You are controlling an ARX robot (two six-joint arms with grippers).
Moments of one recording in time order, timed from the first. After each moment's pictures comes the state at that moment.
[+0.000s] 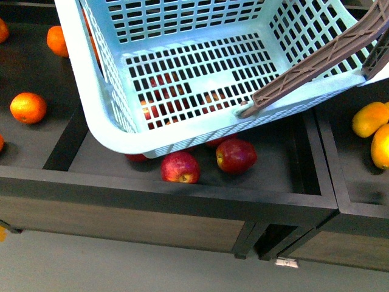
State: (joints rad) left arm -0.67 1.93 1.65 -0.33 0.10 -0.89; right arm -0.52 2.47 1.30 0.21 -0.09 -0.50
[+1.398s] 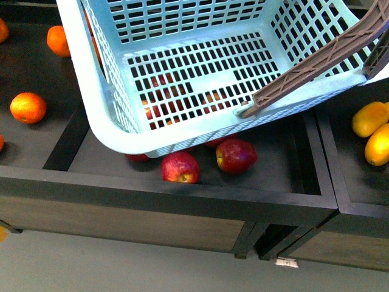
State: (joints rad) left arm -0.67 1.93 1.65 -0.33 0.10 -0.89; right arm -0.47 2.79 1.82 -0.08 -0.12 -0.44
